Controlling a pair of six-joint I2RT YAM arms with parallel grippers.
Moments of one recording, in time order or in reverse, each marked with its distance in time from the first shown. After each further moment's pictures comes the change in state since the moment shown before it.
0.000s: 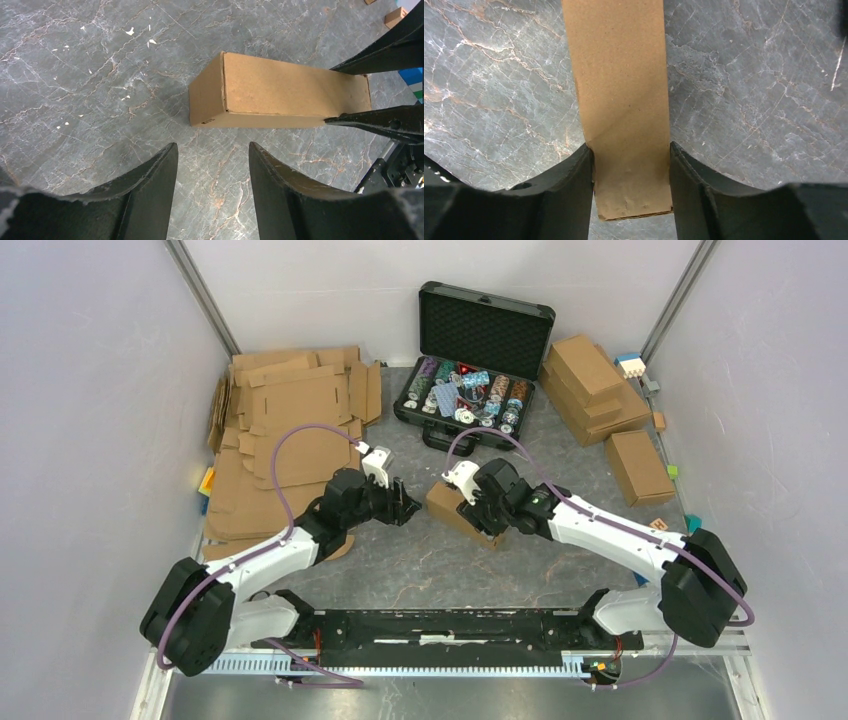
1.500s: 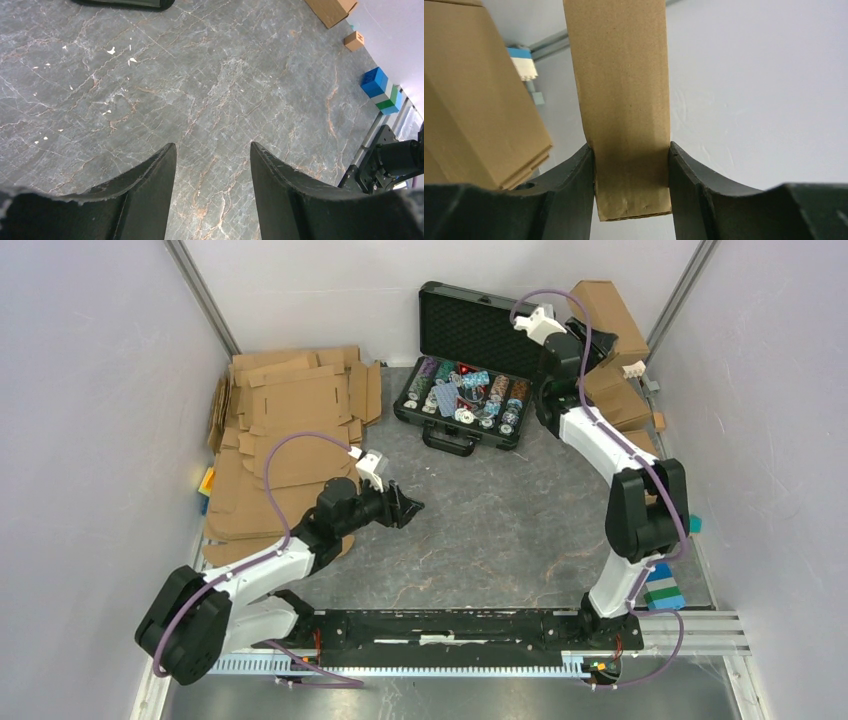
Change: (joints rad) left arm -0.002 -0.057 -0.090 0.174 0.035 -0.064; right arm -0.527 0.449 0.559 0.883 0.873 -1.024
